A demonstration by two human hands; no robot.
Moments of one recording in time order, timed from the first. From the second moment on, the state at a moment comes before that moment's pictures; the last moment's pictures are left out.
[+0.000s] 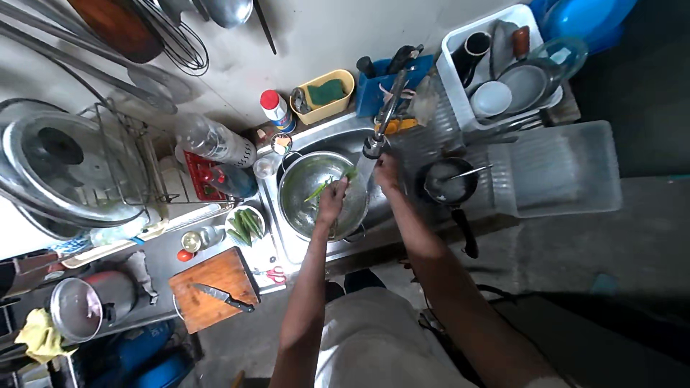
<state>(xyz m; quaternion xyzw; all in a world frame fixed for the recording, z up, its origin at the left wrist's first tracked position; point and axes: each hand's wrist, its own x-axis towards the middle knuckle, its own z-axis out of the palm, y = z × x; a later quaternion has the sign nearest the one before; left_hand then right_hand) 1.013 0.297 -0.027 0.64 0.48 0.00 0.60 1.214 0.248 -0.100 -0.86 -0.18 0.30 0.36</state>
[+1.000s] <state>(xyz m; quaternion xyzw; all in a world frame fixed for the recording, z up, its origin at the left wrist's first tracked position) 1.078 0.311 -0.107 0.63 0.42 0.04 0.65 1.193 0.192 -0.090 -0.74 -0.12 0.46 0.48</state>
